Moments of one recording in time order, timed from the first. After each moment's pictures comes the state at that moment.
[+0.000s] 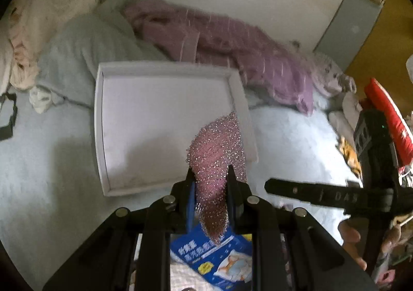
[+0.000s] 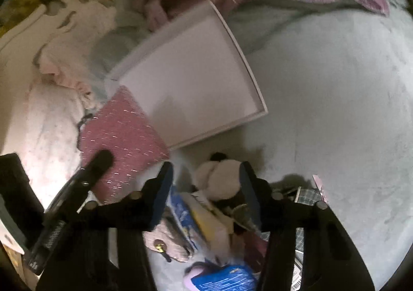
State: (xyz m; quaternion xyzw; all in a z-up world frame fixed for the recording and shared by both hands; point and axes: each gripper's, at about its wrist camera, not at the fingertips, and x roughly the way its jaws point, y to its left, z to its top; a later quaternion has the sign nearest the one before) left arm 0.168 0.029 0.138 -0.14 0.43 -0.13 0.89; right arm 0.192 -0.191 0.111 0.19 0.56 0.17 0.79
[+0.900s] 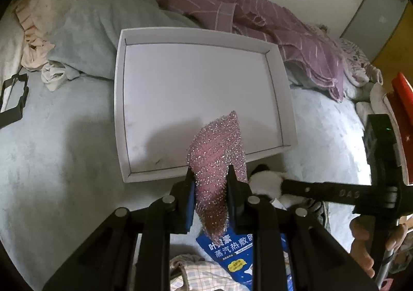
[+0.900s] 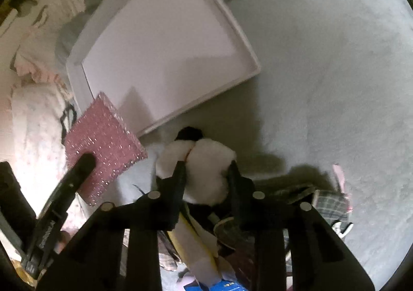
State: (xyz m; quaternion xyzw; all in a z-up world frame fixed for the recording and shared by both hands) left arm 0.181 0.043 0.102 -0.12 0.47 -0.07 0.87; right arm 0.211 -0.204 0.049 0.21 0.62 0.16 0.74
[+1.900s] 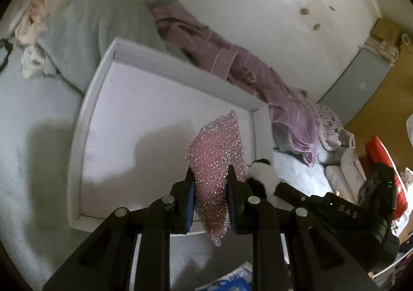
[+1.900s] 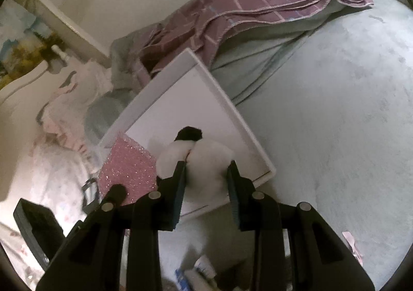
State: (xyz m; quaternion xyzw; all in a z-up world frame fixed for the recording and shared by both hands) left arm 0.214 0.050 0.065 -0.27 0.33 -0.10 0.90; right arm 0.224 -0.194 0.075 0.28 0.41 0.12 0.86
